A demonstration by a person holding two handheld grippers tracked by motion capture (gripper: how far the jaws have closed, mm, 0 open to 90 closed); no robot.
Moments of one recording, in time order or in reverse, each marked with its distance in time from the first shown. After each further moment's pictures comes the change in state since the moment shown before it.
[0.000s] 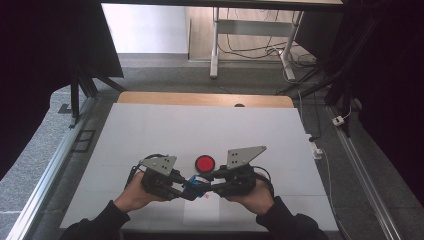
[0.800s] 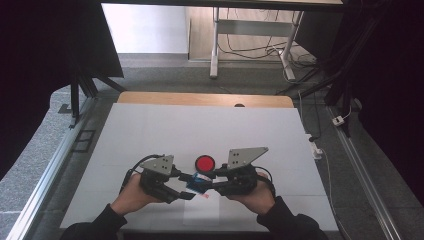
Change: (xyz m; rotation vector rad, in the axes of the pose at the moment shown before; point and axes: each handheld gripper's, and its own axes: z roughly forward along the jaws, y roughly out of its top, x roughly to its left) left arm -0.008 -0.002 -0.004 0.044 0.179 -0.070; right arm 0.002 0.001 -0.003 0.010 -0.073 -0.030
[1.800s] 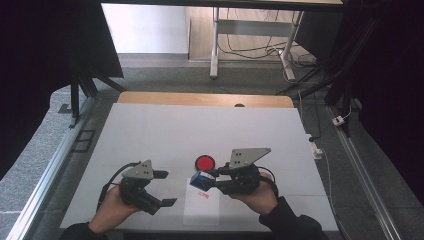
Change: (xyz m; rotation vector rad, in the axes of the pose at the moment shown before) left arm -0.028 -0.031 -0.034 0.048 0.249 -0.192; right arm 0.000 -0.001 -0.006 0.026 -0.066 -0.007
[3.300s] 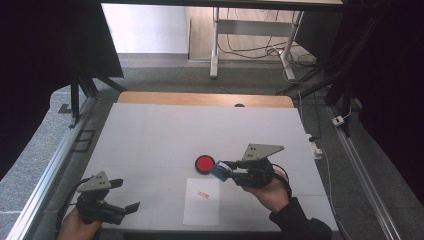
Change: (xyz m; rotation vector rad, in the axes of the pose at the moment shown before) left arm -0.001 -0.073 -0.061 -0.021 0.264 -0.243; right arm -0.022 -0.020 -0.025 0.071 -0.225 0.091
